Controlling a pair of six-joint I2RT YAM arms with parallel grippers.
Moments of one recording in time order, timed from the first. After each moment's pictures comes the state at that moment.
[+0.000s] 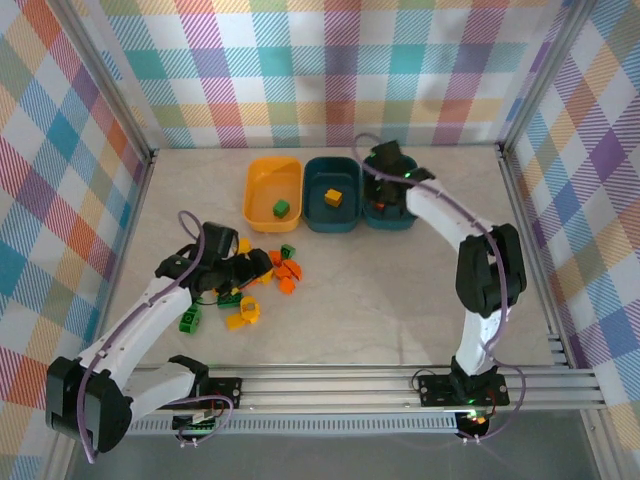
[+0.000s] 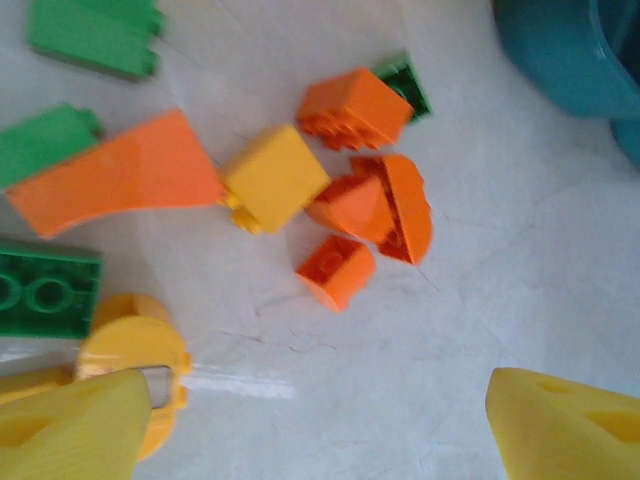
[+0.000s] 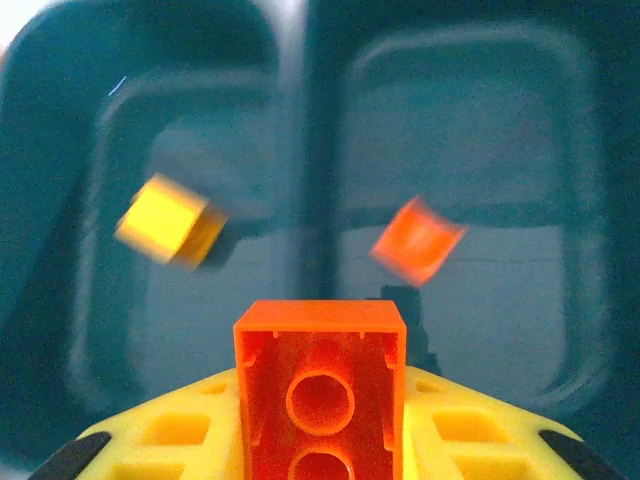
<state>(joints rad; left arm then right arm) -0.39 1.09 0.80 -0.73 0.17 -0.86 0.38 1.92 1.60 -0.58 0.11 0.40</state>
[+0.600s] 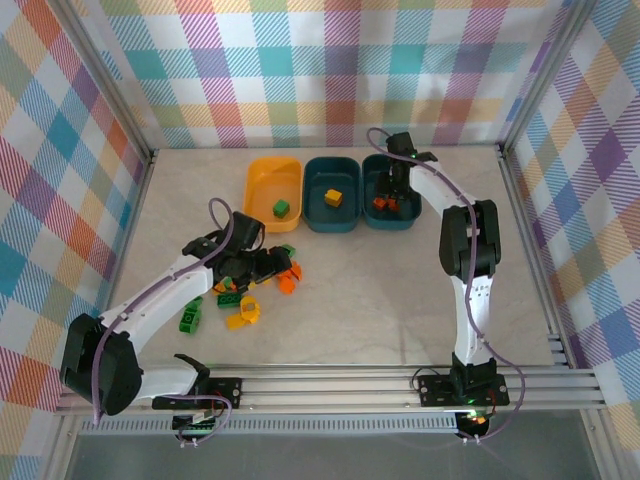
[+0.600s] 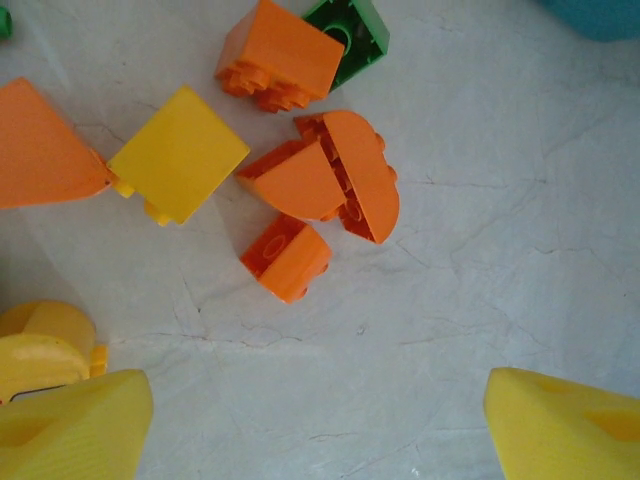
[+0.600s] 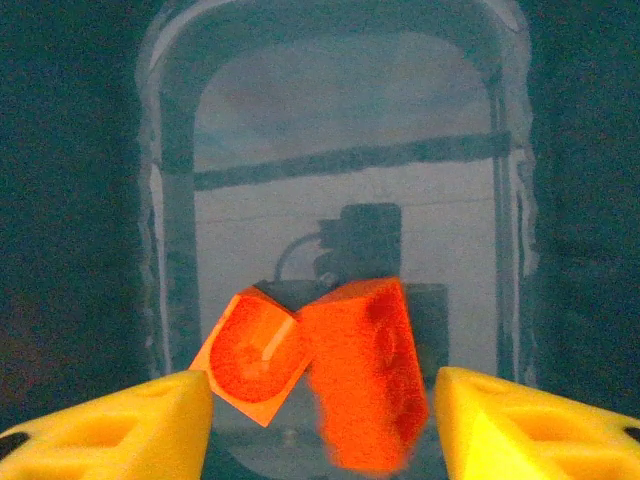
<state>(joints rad) -0.49 1.28 0.93 -0.74 0.14 -0.86 0.26 2.24 1.90 -0.76 0.06 0.32</state>
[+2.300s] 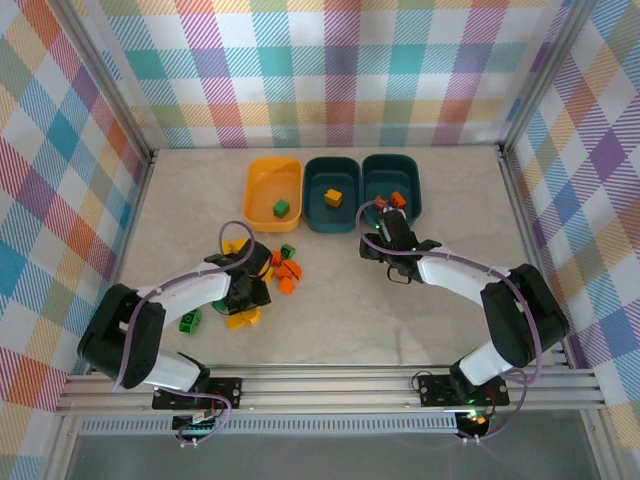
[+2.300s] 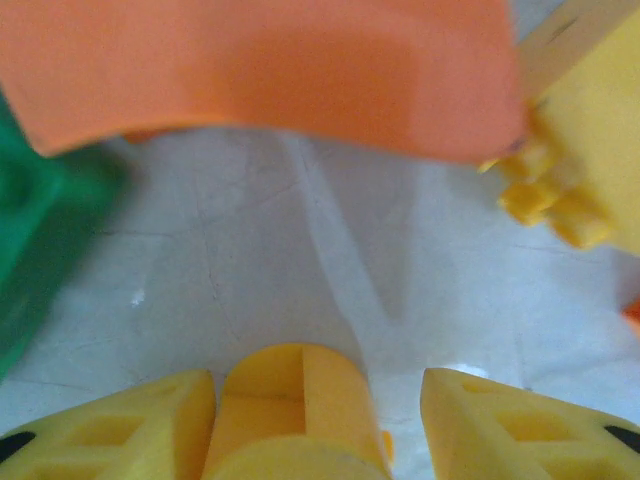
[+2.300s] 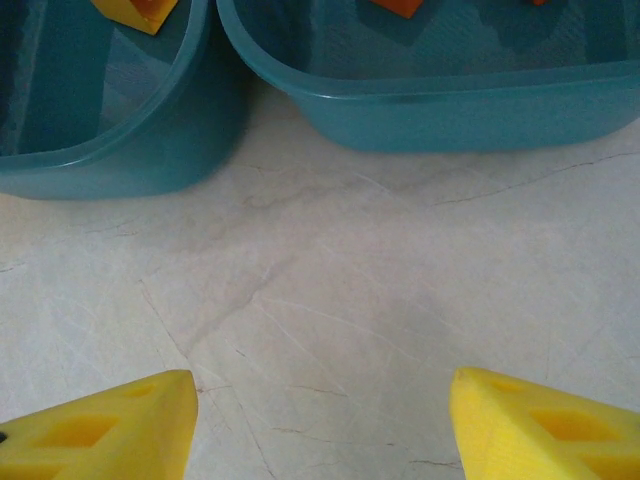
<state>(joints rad) -0.51 1.44 0.72 -0.68 -0.09 -0.81 0.56 1.53 0.83 -0.16 0.19 0.53</state>
